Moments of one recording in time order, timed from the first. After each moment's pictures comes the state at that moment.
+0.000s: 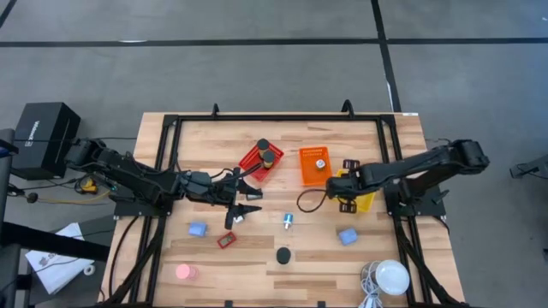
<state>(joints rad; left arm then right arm) -0.23 1.21 0.60 0.47 -0.17 -0.19 0.10 1.38 0.76 -0.86 0.34 0.17</state>
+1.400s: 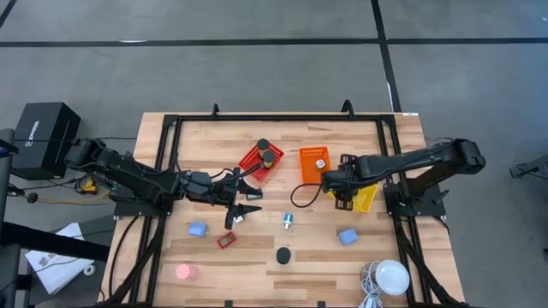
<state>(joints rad) -0.23 1.21 0.60 0.47 -0.17 -0.19 0.09 1.40 1.00 -1.06 0.29 0.20</state>
